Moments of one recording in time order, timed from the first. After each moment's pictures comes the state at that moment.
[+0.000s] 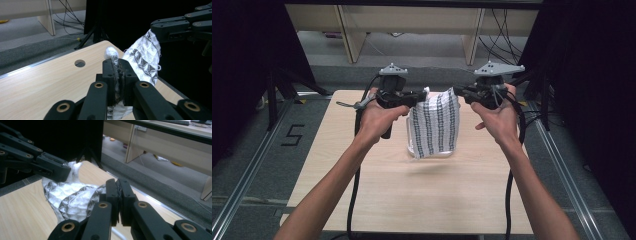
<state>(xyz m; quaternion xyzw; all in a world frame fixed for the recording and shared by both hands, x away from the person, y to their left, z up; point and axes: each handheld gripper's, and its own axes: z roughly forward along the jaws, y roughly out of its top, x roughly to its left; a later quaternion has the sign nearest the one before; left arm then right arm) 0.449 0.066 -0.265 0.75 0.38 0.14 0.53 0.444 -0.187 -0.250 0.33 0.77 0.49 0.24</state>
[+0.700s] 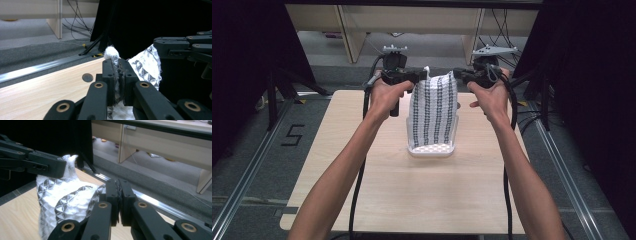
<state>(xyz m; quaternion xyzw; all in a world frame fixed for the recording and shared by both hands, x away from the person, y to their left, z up) 0.516 0.061 -0.262 0.70 0.43 0.13 0.55 0.506 -0.186 -0.251 0.38 0.75 0.49 0.23</state>
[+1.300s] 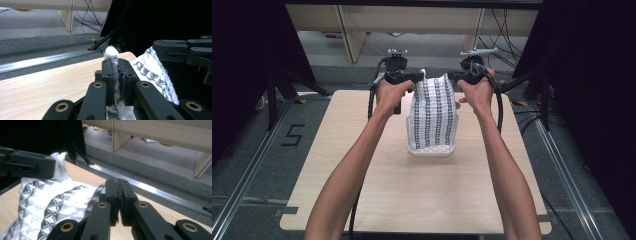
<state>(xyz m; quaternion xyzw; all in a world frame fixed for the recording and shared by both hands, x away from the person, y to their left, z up) 0.553 0.062 -0.295 0.69 0.47 0.14 0.52 0.557 -0.171 -0.286 0.42 0.75 0.45 0.22</state>
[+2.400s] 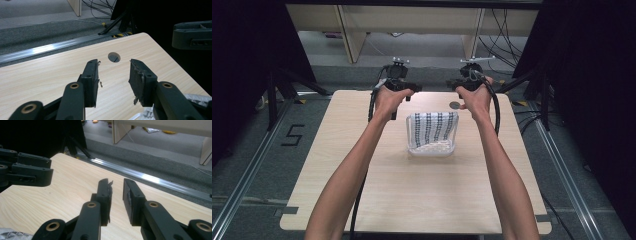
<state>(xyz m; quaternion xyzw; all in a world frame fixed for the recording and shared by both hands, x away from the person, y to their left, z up) 0.558 0.066 -0.317 0.74 0.48 0.15 0.45 0.560 -0.175 -0.310 0.45 0.75 0.45 0.19</state>
